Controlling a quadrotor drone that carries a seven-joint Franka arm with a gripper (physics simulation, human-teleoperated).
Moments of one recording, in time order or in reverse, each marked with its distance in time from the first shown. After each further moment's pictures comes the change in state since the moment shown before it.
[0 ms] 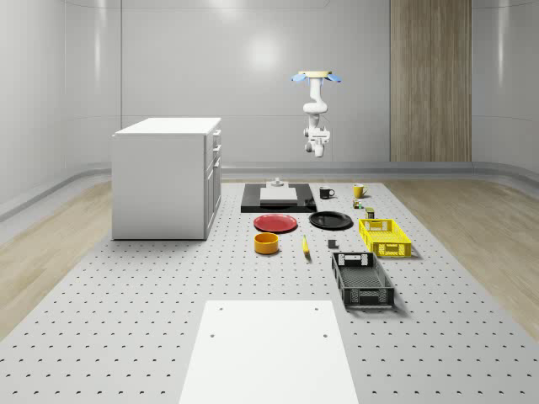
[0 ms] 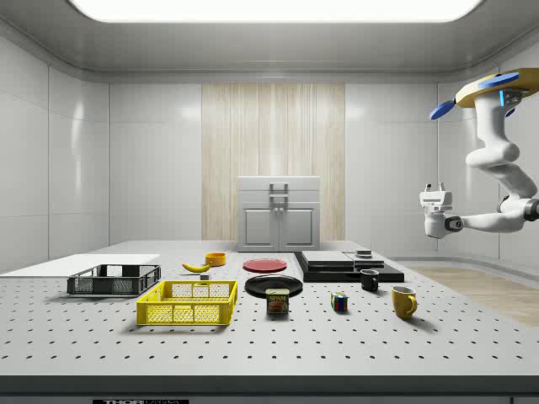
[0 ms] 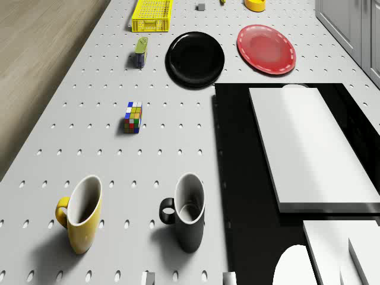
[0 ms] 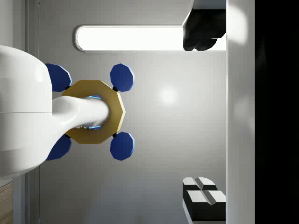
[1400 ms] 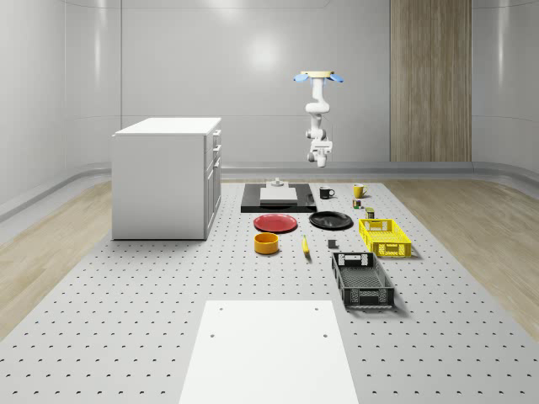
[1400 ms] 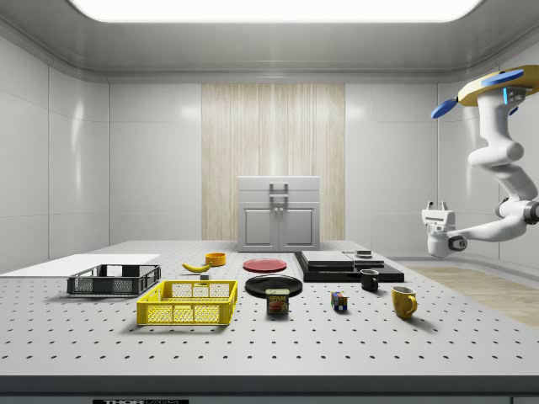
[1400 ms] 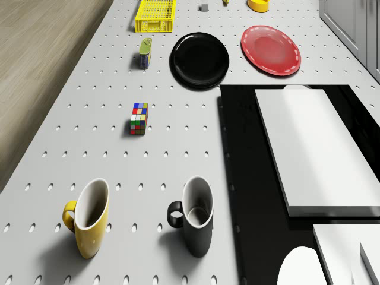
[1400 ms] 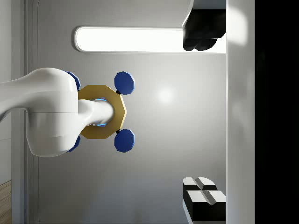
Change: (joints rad) arm -0.007 0.085 0.004 0.298 0.002 -0.191 -0.003
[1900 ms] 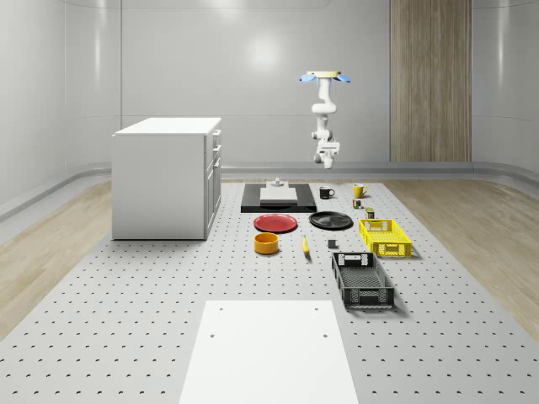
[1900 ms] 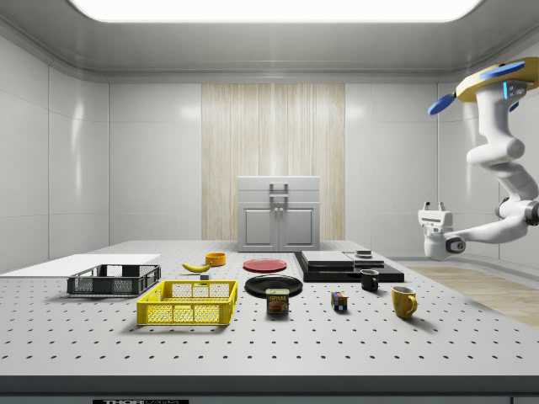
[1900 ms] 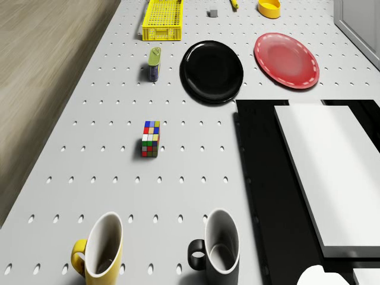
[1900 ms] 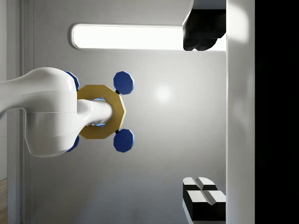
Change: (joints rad) arm -0.001 -0.004 0.001 -0.003 -0.001 0.007 0.000
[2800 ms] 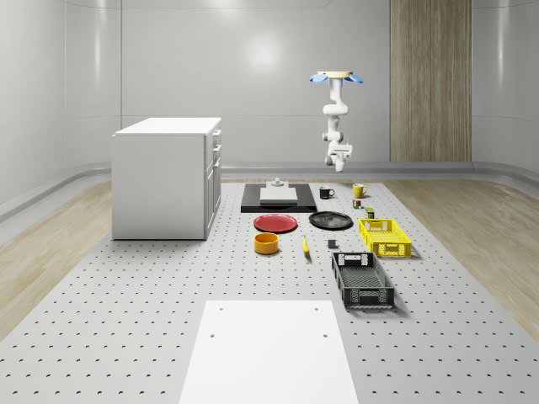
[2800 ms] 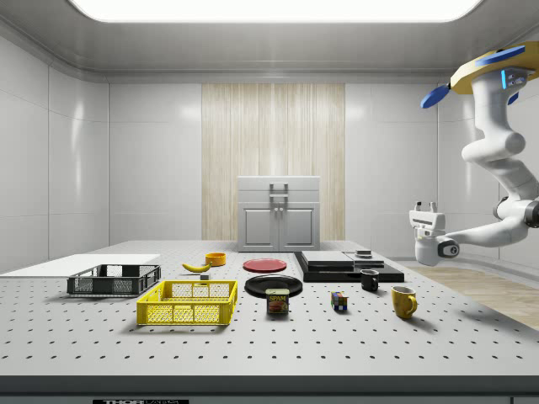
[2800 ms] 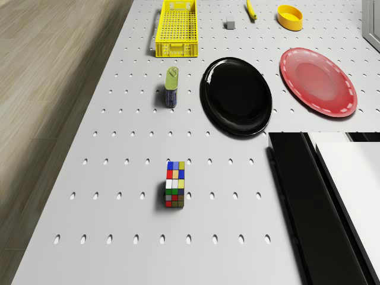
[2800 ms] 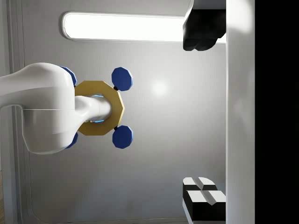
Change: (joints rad) arm -0.008 -0.010 0.023 -0.010 -0.031 0.014 0.004
